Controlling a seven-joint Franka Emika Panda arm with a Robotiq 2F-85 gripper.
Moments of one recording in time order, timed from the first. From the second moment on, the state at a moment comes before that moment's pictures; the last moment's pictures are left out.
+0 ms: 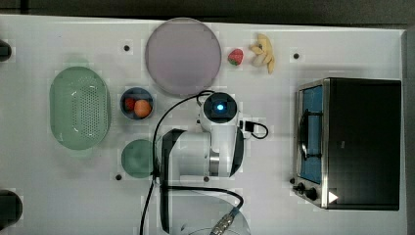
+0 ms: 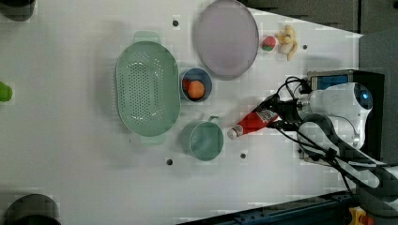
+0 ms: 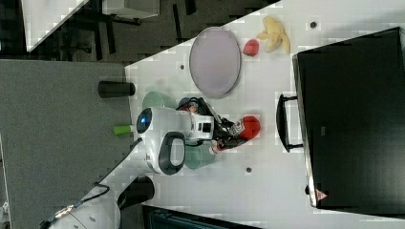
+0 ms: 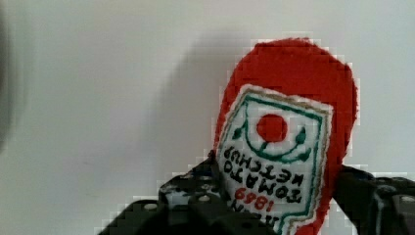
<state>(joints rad) 0.11 0.35 -0.12 -2.30 0.02 0.90 0.06</state>
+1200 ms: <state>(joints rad) 0.09 0.11 -0.16 -1.59 0.03 0.19 0.08</state>
